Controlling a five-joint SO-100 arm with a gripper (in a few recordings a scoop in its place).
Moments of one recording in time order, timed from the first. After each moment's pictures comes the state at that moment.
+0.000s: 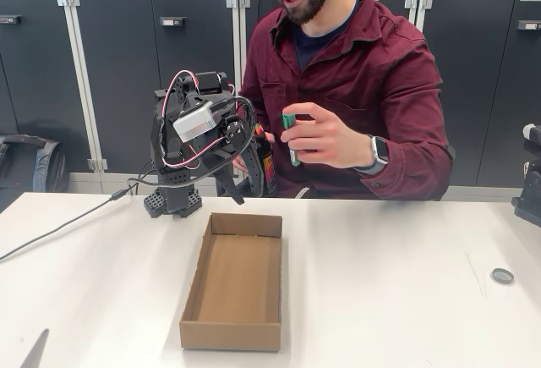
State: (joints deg) arm -30.8 83.7 50.6 75.2 -52.5
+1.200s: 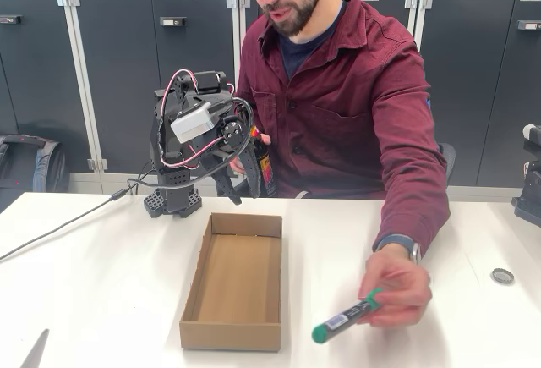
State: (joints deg) arm -30.3 83.7 50.2 76.7 -52.5
